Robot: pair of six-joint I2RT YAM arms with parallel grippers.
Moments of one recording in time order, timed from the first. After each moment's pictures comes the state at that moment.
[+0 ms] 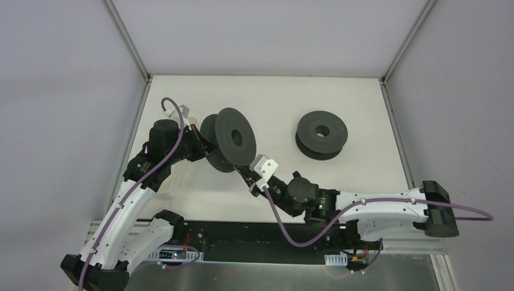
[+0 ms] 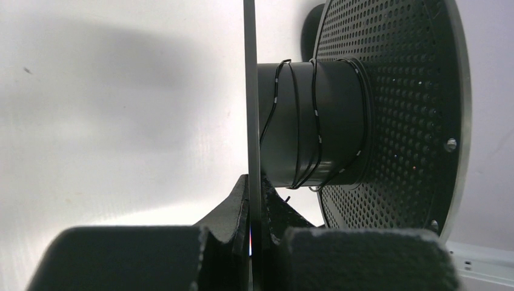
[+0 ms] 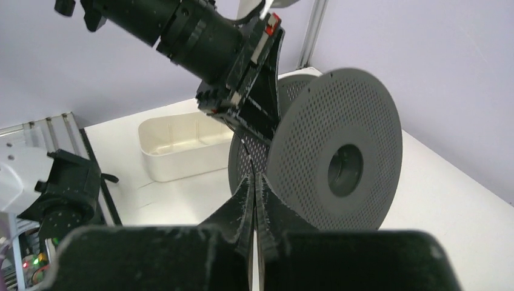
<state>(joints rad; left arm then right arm) -0.35 0.80 0.90 -0.61 0.18 -0.70 1.51 1.15 0.81 0.44 0.52 -0.19</state>
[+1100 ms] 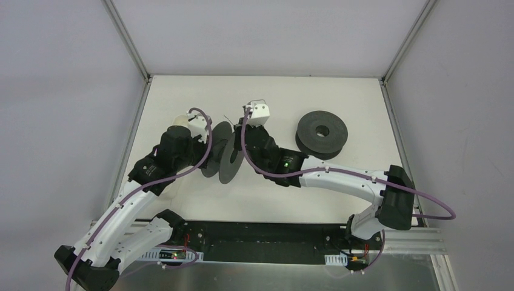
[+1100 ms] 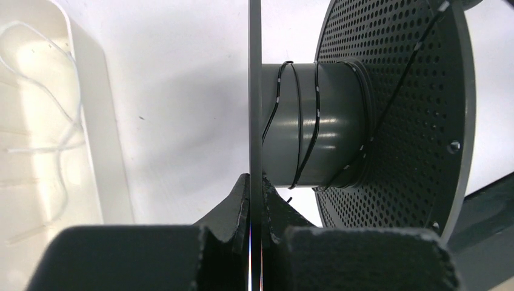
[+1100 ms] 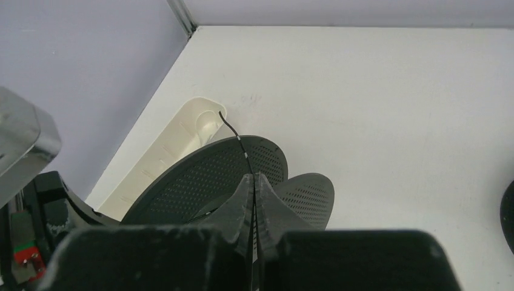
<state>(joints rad) -0.51 0.81 0.89 -0.68 -0.03 -0.20 1.23 1.55 1.28 0.08 0.78 0.38</state>
